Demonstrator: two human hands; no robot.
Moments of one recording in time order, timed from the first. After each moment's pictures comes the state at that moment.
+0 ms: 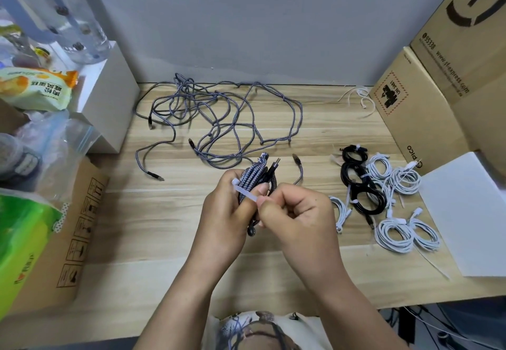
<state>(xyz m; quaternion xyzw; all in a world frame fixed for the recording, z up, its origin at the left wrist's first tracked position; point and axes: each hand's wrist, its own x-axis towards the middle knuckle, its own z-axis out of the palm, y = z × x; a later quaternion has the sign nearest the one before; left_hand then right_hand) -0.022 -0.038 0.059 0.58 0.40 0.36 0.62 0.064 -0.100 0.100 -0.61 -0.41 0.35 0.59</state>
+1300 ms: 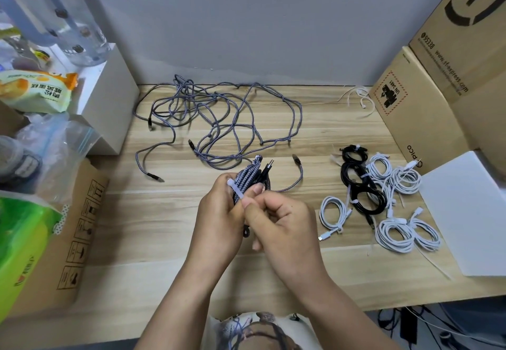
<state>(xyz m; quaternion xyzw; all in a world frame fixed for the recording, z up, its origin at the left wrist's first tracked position) -0.024 -0.037 0.054 0.58 0.44 0.35 0.59 0.054 -0.096 0.077 -0.66 -0.42 0.31 0.54</state>
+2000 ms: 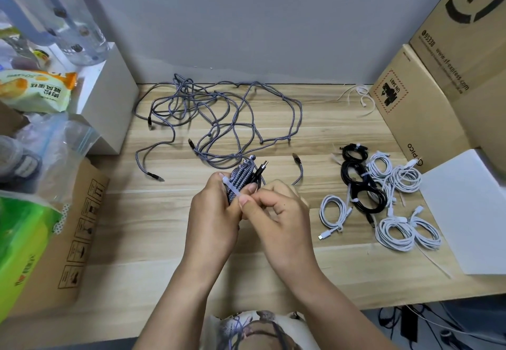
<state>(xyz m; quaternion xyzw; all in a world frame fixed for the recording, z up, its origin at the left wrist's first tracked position) -0.029 -0.033 0.052 0.63 0.50 0.34 0.48 0.058 -0.088 0.062 -0.71 -0.46 0.22 0.48</state>
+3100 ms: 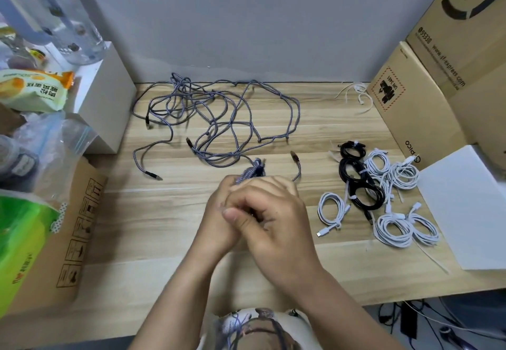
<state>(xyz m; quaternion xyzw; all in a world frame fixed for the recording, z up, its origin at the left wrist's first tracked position) -0.019 -0.044 0.056 0.65 0.48 0.26 0.53 0.054 -0.093 0.083 -0.60 -0.60 0.15 0.50</state>
